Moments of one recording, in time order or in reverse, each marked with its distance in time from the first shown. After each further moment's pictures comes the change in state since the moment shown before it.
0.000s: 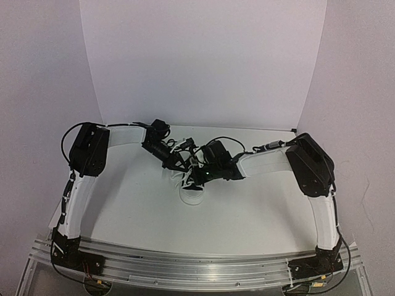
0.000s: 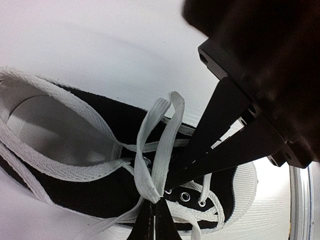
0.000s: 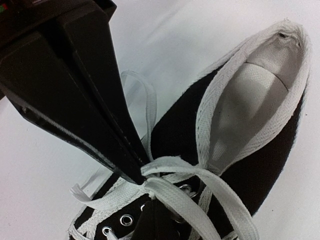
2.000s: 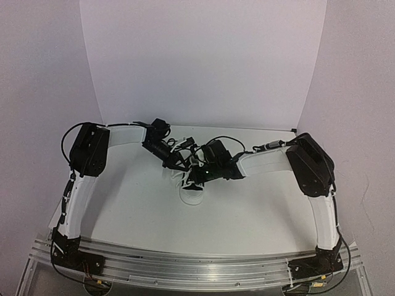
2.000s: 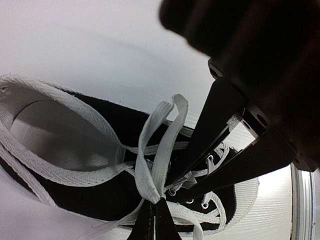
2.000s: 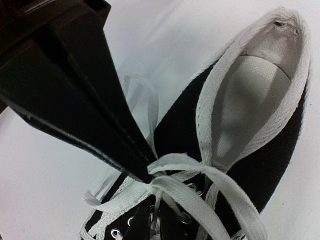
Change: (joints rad) left arm -0.006 0.003 0.013 0.000 -0.005 0.001; right arm -0.002 -0.003 0.005 -0.005 -0.033 0.088
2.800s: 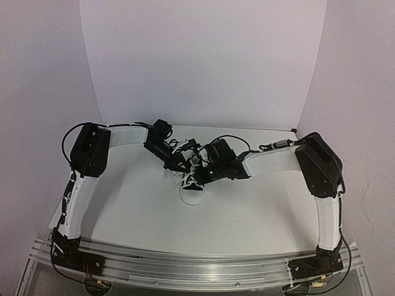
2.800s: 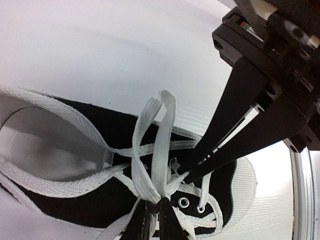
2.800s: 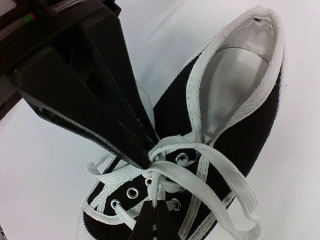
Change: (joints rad) left arm -0.016 0.000 0.000 -0.011 0.000 0.034; right arm 0.006 -0.082 -0.071 -0.031 0.015 -0.023
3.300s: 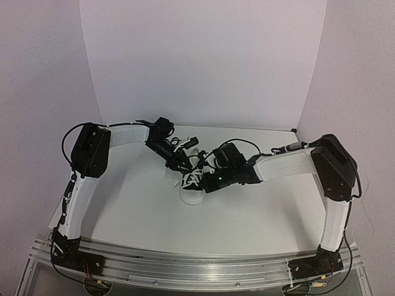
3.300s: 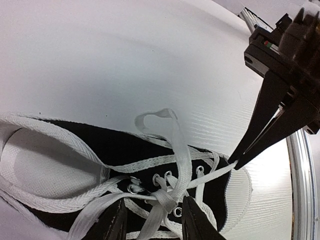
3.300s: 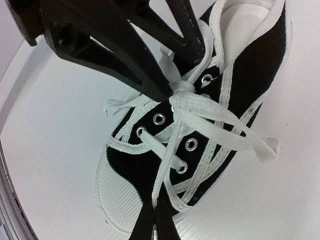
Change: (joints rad) left arm -0.008 0.000 0.036 -0.018 -0.003 0.001; right arm 0.013 -0.144 -0.173 -0.020 -0.105 0.018
